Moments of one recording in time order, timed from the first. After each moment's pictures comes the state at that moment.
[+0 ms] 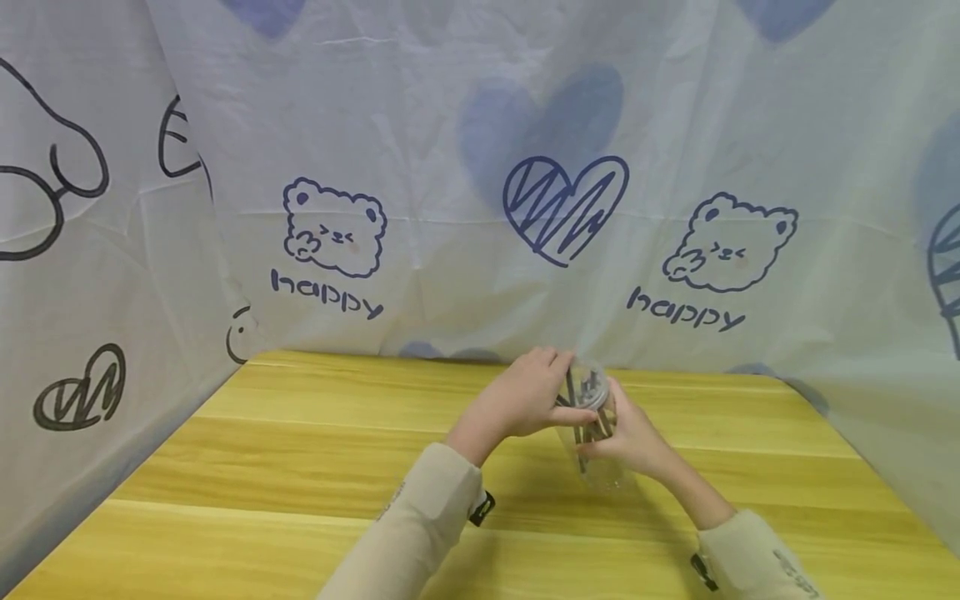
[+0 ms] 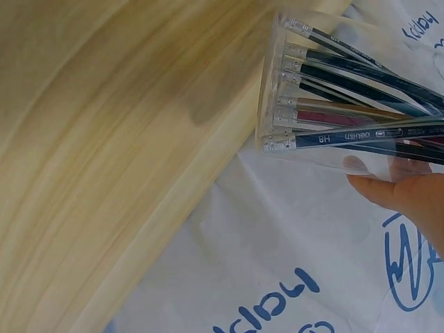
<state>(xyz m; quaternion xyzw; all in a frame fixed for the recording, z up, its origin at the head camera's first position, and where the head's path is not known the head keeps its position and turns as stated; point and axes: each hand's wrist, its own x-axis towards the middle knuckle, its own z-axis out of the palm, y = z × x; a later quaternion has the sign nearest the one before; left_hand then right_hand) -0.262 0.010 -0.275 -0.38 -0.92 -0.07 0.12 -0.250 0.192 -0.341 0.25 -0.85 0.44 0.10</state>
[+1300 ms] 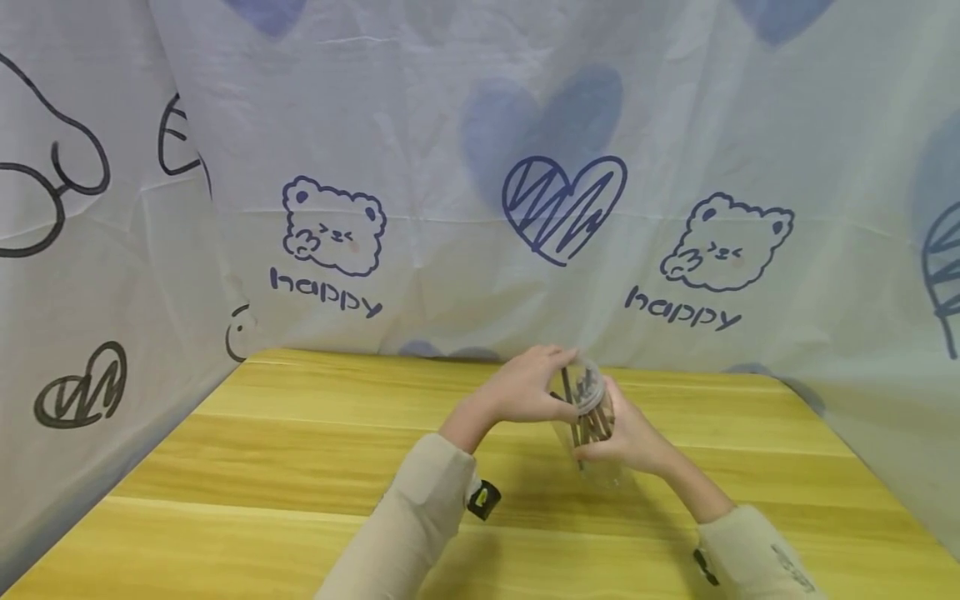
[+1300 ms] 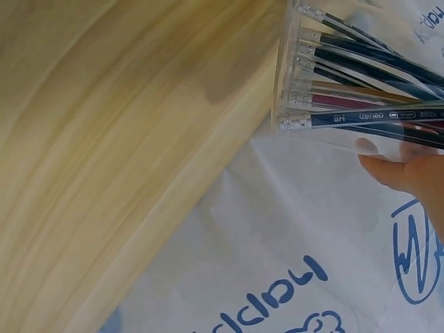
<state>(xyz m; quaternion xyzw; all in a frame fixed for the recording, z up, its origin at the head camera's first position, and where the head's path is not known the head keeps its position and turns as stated) -0.259 0.001 -0.264 -0.39 -0.89 -0.22 0.03 -0.254 0.199 -0.344 0.30 -0.83 0.47 0.05</state>
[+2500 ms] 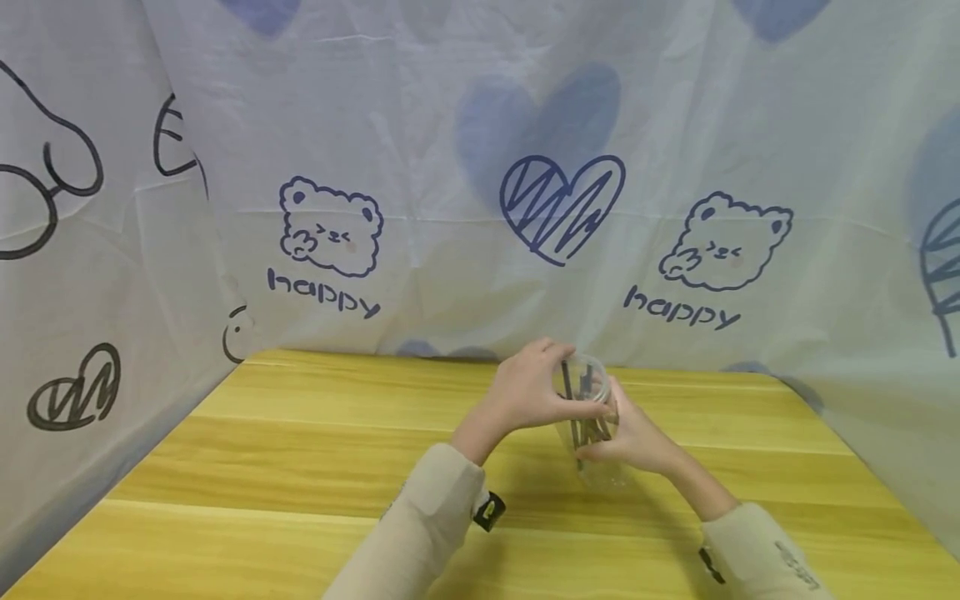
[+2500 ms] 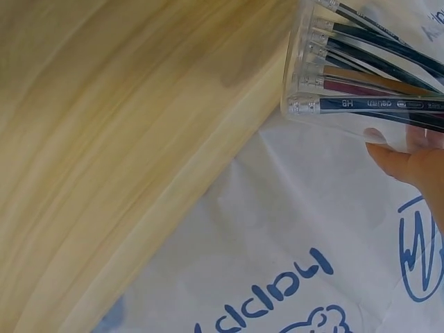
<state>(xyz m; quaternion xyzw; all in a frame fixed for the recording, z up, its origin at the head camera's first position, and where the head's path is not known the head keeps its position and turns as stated) -0.257 0.014 -0.275 -0.32 -0.91 -0.22 0.16 -0.257 0.205 -0.345 0.32 -0.82 0.47 0.05</state>
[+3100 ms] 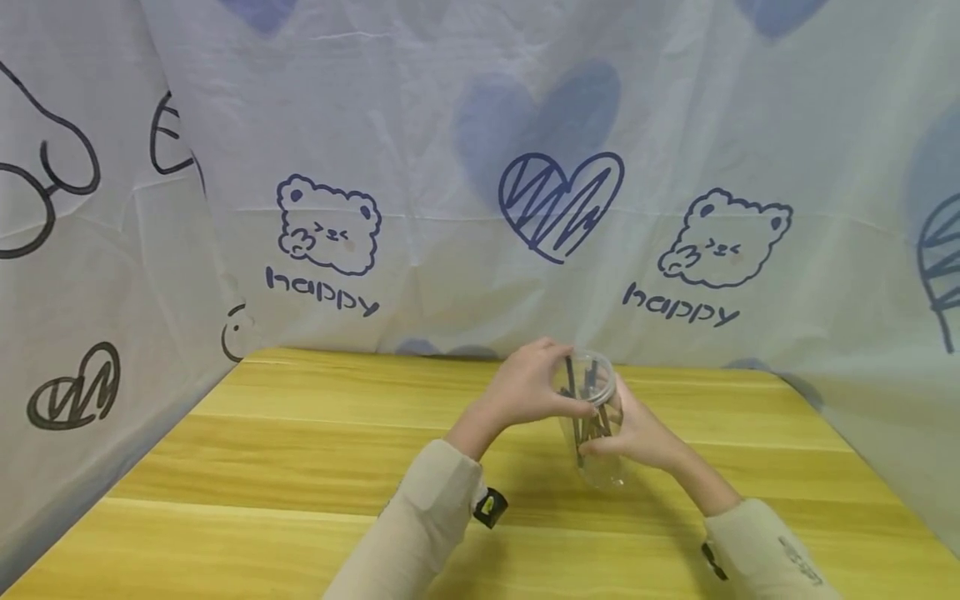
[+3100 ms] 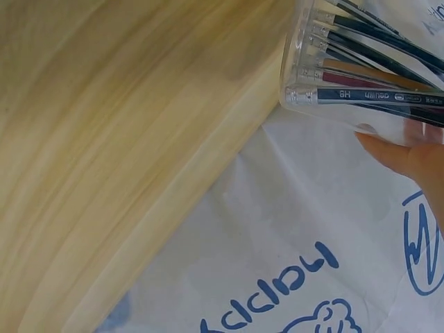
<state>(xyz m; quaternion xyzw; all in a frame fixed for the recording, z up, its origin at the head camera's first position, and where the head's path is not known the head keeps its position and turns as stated) -0.257 0.013 -0.271 -0.33 -0.90 -0.26 0.11 -0.258 0.211 -0.344 0.30 -0.82 0.49 0.03</state>
